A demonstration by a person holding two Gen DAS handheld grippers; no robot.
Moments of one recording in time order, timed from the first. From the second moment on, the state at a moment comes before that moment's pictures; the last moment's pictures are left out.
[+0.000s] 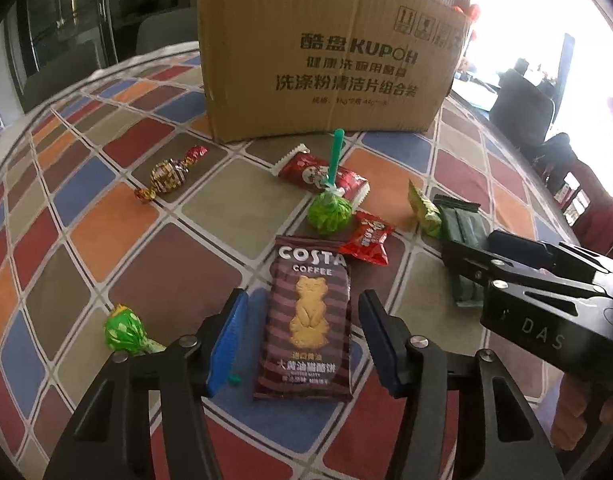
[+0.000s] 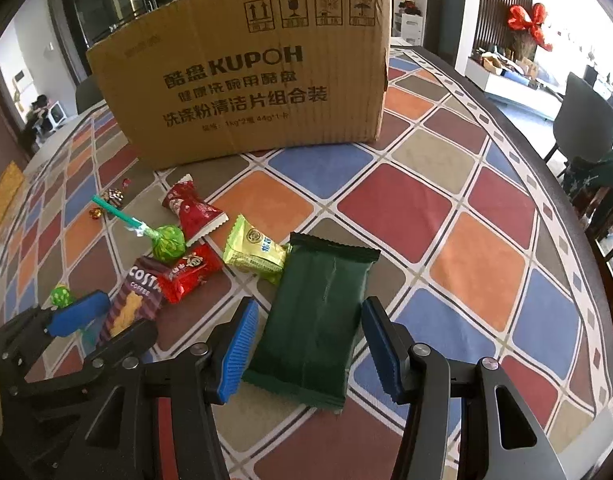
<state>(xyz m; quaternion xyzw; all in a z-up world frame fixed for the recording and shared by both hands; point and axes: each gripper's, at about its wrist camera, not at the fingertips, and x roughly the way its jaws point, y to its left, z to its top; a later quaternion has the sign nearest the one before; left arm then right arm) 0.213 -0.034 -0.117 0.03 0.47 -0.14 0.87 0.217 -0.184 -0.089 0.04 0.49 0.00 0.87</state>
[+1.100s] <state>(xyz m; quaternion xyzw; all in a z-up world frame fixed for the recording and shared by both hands) 0.189 -0.026 -0.055 0.00 0.41 -0.14 0.90 0.195 -0.187 -0.054 0.05 0.45 0.02 0.89</state>
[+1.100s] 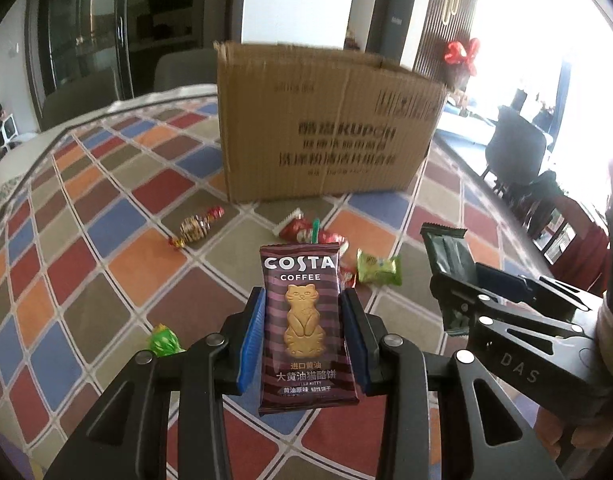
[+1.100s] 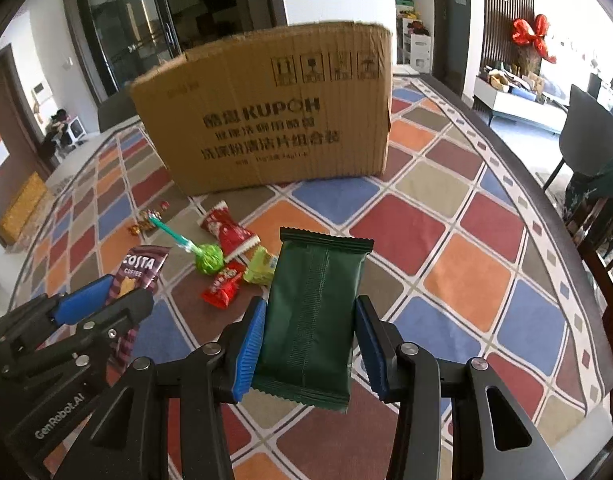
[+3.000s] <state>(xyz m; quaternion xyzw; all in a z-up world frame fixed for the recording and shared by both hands) 0.349 -0.030 0.082 0.02 0.31 -0.13 0.94 0.353 -0.189 0.088 0.01 0.34 0.08 0.94</state>
